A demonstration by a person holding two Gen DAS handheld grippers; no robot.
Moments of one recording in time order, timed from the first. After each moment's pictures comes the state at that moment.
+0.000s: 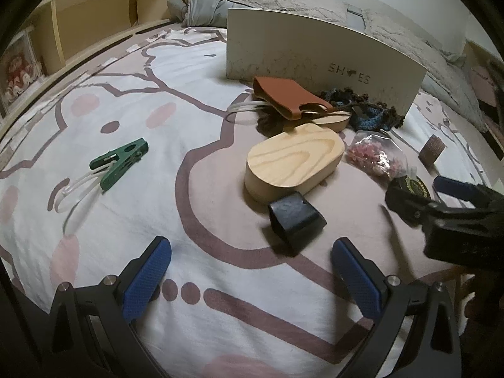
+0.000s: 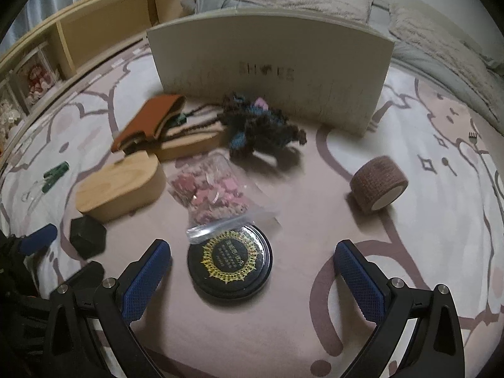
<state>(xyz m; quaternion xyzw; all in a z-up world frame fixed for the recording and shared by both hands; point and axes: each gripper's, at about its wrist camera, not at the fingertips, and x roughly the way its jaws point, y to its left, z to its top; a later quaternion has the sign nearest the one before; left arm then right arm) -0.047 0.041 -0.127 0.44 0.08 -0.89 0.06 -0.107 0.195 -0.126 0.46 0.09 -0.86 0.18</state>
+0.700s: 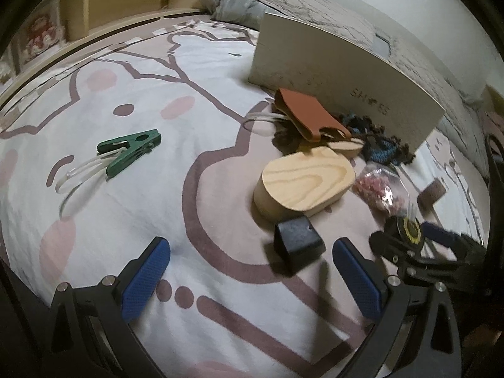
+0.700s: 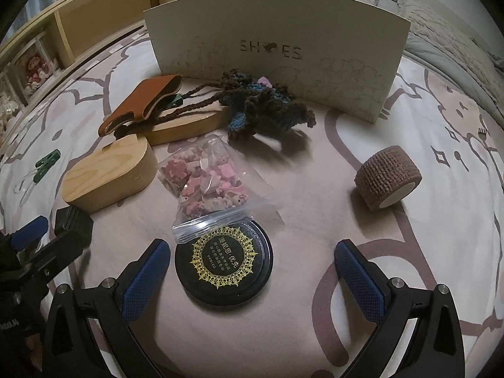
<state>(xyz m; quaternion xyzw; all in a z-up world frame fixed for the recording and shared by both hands) -0.050 0.035 -0.124 0.43 0.17 -0.88 0.10 -0.115 0.193 -0.141 0.48 0.09 -0.85 0.19</state>
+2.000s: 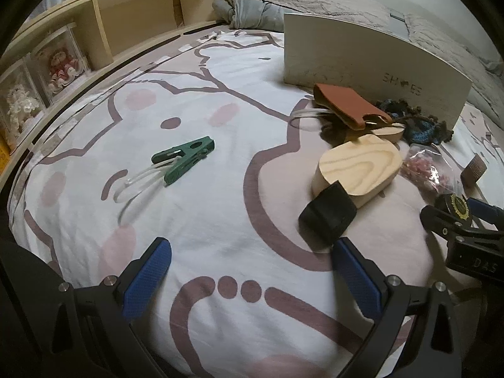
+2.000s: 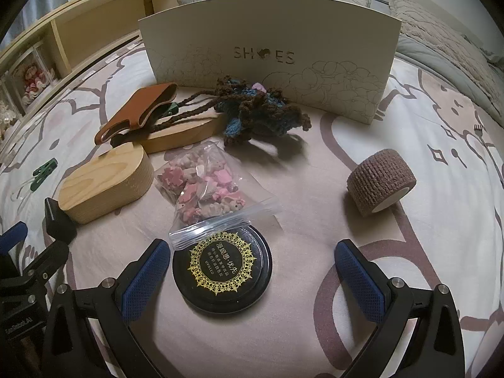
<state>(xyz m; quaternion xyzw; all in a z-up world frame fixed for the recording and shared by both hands) -0.038 0.025 -0.126 0.44 0.06 -0.88 0.18 -0.115 0.193 -0.145 0.47 0.08 -0.86 0.18</state>
